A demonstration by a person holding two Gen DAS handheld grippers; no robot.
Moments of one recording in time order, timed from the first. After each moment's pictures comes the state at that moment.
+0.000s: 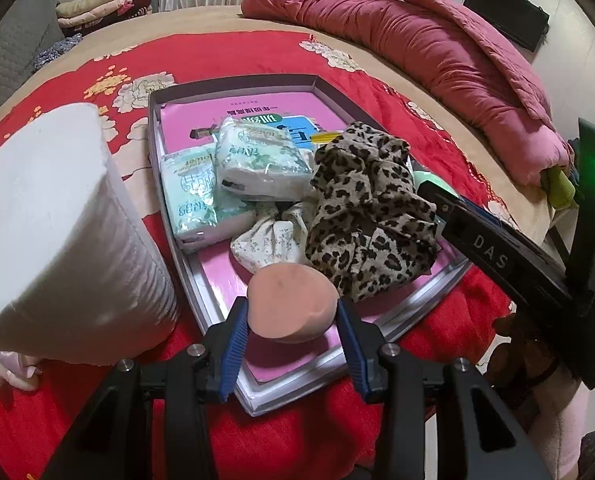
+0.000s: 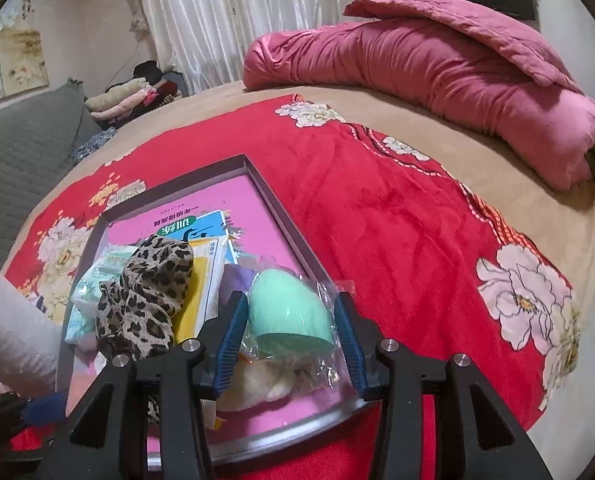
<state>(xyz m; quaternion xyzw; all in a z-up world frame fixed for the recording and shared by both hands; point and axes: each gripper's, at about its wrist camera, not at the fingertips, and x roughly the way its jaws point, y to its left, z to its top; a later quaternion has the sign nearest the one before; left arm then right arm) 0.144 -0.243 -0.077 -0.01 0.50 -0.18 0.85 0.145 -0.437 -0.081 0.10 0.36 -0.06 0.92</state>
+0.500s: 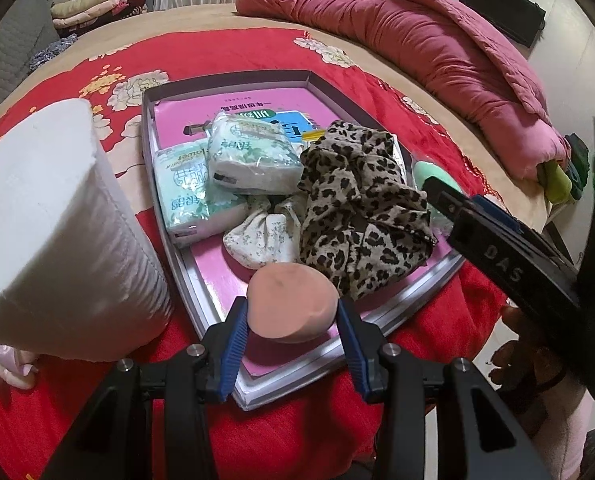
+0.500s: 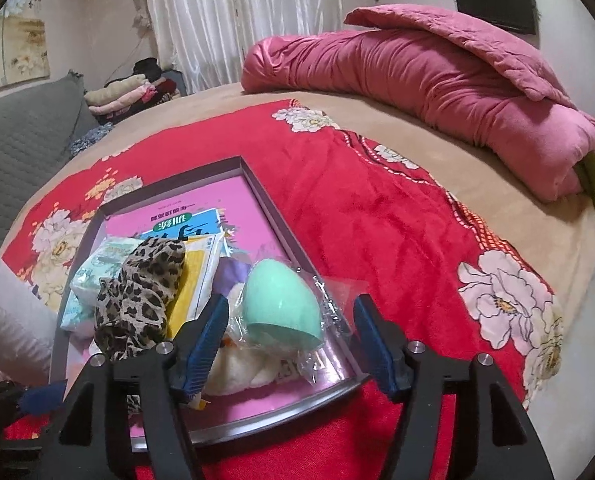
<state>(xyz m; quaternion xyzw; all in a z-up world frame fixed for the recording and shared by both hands) 0.141 -0.246 -0.079 -0.01 0.51 -0.18 0.84 0.132 -0.433 -0.073 0.07 0.35 -0.08 0.93</state>
